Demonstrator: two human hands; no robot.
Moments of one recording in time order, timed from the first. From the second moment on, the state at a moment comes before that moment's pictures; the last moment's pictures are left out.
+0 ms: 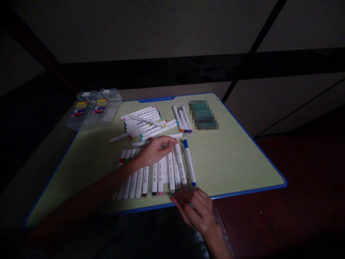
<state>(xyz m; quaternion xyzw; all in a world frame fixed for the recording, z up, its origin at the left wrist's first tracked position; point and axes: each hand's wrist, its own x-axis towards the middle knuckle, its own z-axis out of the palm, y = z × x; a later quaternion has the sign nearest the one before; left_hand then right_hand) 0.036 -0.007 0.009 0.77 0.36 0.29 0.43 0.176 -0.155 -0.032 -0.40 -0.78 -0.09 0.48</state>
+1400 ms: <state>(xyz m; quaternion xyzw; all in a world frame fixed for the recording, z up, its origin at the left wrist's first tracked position) 0.034 0.002 0.010 0.60 0.45 0.38 0.54 0.178 -0.156 -0.035 -0.41 -0.78 -0.10 0.47</state>
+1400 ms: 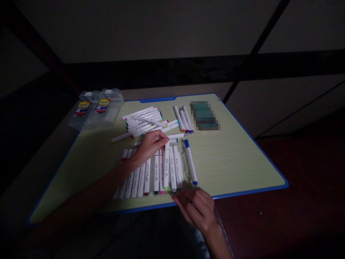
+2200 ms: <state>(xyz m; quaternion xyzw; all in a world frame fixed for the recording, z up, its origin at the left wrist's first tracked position) 0.029 -0.008 0.003 0.82 0.44 0.30 0.18 0.179 -0.157 -0.035 -0.41 -0.78 -0.08 0.47</state>
